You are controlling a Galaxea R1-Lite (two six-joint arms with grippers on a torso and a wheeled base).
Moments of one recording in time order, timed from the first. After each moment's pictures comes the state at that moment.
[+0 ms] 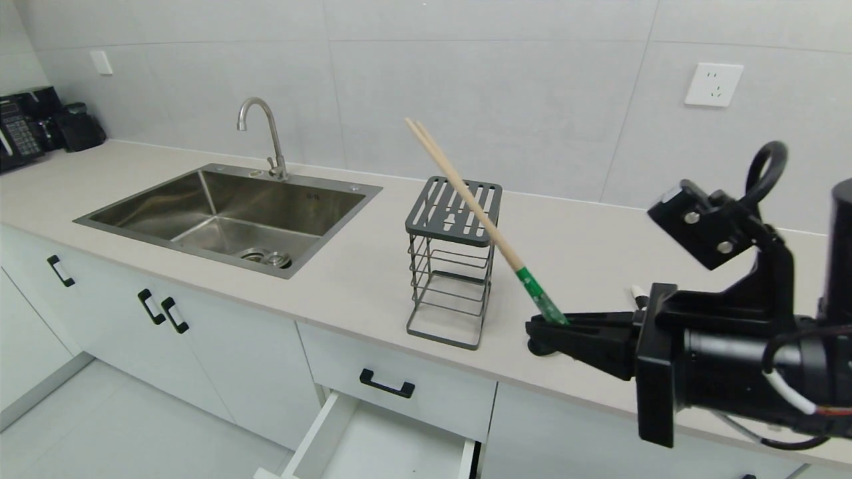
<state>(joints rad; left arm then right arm) 0.00 0.00 0.00 0.00 -0.07 0.00 0.86 1.40 -0.76 -0.25 0.12 0.19</state>
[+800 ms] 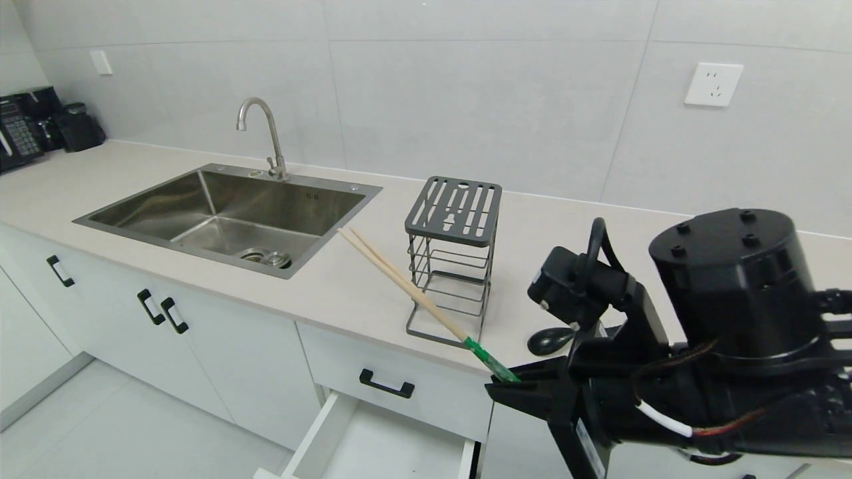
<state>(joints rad) 0.00 0.00 0.00 0.00 -0.07 0.00 0.91 1.57 -0.87 -0.06 0.12 0.03</state>
